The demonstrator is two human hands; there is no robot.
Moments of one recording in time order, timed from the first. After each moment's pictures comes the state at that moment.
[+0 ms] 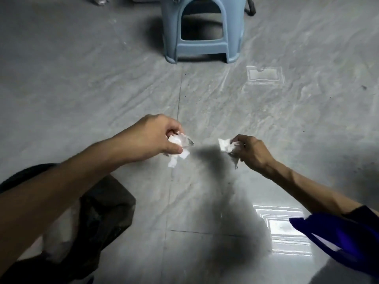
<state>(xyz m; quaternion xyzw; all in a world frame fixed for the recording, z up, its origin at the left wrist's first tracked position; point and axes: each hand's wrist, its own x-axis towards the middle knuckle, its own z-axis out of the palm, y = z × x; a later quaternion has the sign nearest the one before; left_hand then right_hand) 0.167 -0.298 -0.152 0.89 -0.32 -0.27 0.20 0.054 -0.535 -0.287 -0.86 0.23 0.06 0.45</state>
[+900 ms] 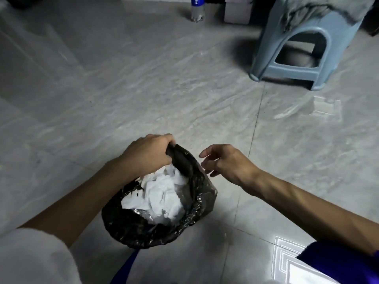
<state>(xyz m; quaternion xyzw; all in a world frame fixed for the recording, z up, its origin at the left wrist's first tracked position) 0.176 -0.027 -0.132 0.97 -0.14 -0.20 0.08 0.117 -0.231 -0.157 -0.79 0.08 0.22 0.56</state>
